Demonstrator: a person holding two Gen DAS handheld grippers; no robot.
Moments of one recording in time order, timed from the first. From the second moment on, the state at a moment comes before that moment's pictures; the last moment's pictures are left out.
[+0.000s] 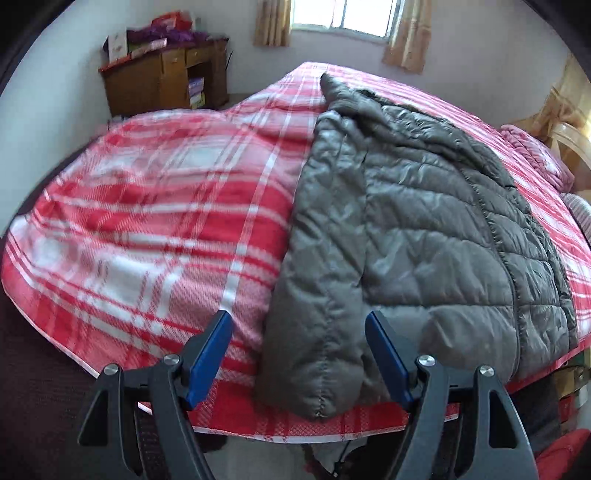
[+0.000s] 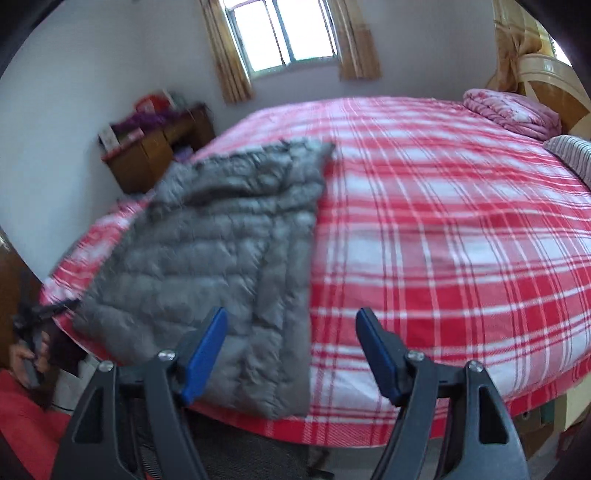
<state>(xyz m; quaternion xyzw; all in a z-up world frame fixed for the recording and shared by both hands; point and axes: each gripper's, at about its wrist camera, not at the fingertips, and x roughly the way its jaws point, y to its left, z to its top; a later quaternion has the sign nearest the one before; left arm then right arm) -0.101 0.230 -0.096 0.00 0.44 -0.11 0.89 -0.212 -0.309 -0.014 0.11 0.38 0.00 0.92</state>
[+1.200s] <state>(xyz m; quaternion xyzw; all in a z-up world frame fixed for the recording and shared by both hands) -0.146 0.235 0.049 -0.14 0.25 -0.34 0.90 -0.228 -0.285 0.056 0.16 0.29 0.10 0.94</state>
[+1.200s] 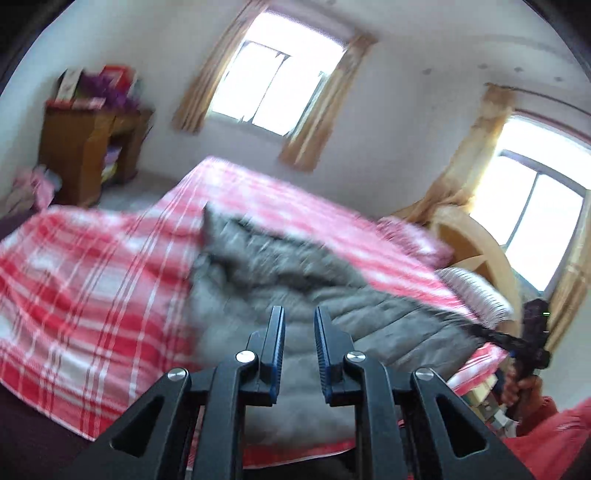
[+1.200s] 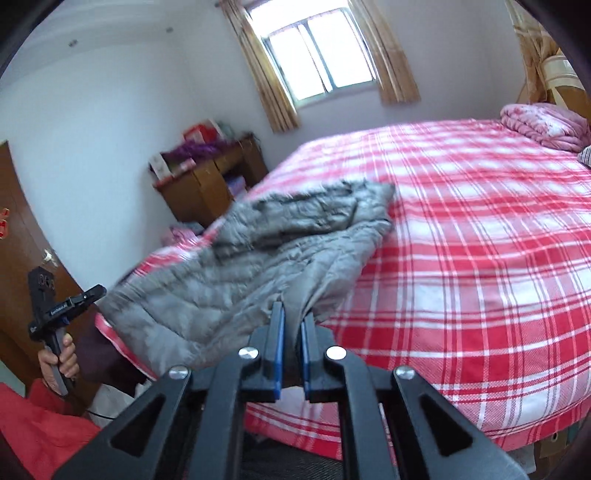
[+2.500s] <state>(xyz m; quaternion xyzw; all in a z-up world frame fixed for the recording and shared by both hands) -0.096 0.239 -0.118 -0.07 0.49 -0.19 0.85 -0.221 -0.329 -0.083 0.21 0.44 -0.01 0.87</state>
